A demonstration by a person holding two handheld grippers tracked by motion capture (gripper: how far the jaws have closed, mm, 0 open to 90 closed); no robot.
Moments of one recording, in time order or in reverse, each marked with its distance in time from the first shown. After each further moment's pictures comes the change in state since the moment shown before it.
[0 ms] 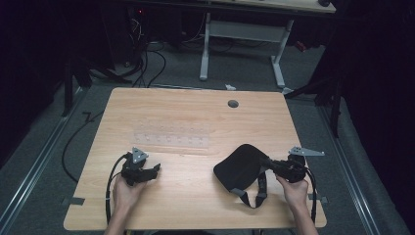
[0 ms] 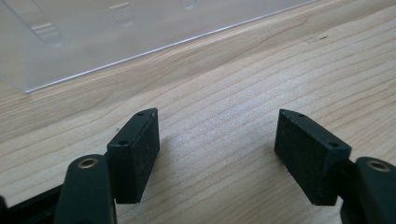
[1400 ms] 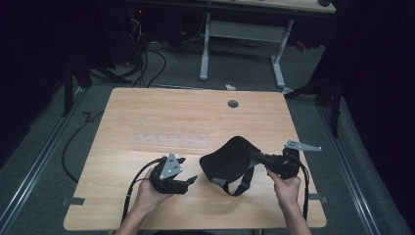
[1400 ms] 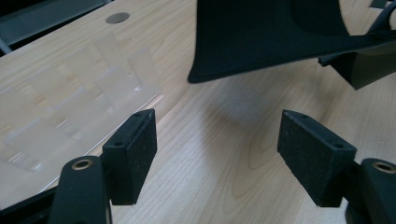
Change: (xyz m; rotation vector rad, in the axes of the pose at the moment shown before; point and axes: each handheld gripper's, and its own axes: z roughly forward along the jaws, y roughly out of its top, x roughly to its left) left arm -0.123 0.009 -0.046 0.009 -0.508 0.189; right arm 0.048 0.030 0.005 -0.085 0.106 0.038
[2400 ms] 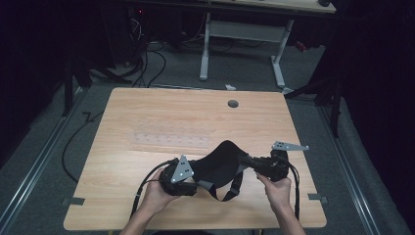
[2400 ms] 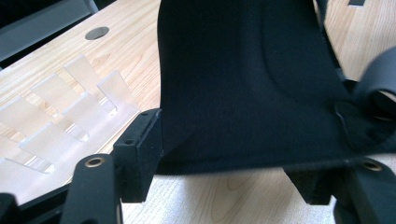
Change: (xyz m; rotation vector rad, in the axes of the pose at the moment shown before) left arm -0.021 0.000 0.013 0.030 -0.031 0.049; right arm 0.026 0.000 0.021 0.059 0.086 -0.008
